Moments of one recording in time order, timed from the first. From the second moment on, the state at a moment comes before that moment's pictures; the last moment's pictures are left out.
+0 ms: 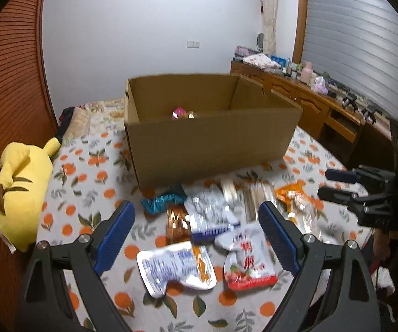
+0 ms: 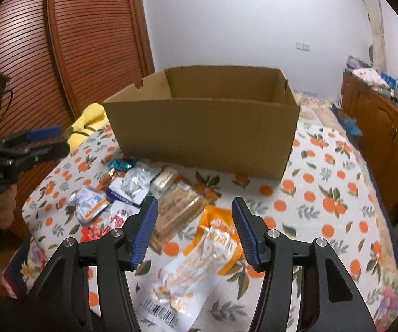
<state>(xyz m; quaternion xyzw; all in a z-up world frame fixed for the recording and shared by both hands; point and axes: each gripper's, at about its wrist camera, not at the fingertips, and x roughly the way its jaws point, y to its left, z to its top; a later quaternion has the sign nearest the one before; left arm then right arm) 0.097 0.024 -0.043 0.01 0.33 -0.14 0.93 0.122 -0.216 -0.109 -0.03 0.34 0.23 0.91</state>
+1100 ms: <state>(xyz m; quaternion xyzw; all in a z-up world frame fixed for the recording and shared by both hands) 0.113 0.031 -0.132 0.03 0.42 -0.08 0.90 0.123 -0.202 -0.180 -0.08 0.38 0.16 0.91</state>
